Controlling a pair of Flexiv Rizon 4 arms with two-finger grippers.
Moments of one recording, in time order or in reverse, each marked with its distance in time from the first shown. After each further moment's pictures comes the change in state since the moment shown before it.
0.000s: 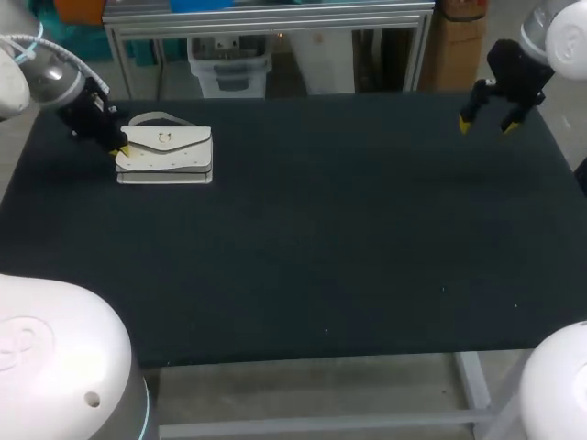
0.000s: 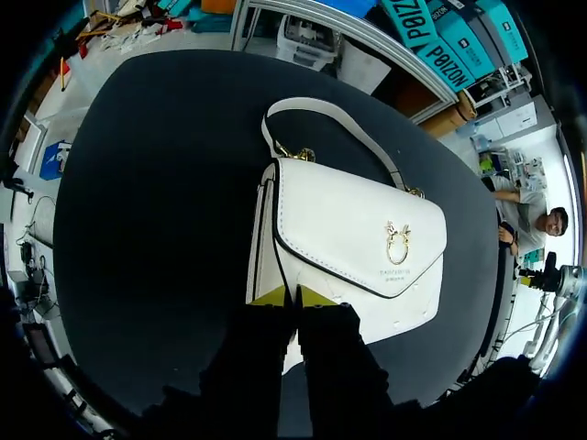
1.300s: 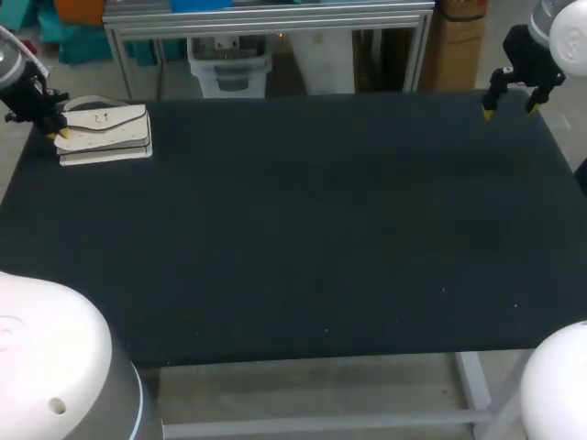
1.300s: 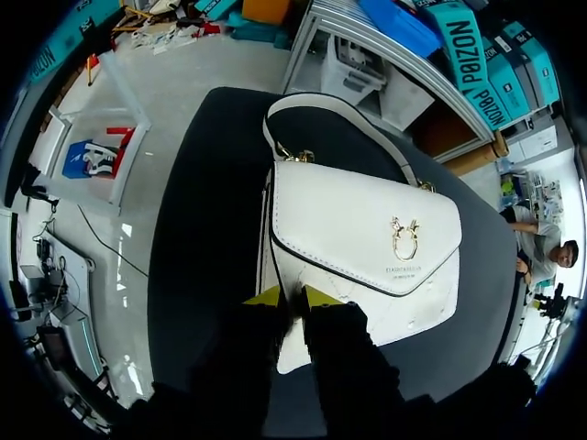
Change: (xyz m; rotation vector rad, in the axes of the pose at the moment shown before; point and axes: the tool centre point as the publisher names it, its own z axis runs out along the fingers) left arm -0.127 -0.082 -0.023 0.026 -0.086 -0.061; right arm -0.057 0.029 -0.016 -0.027 -0.153 -0.048
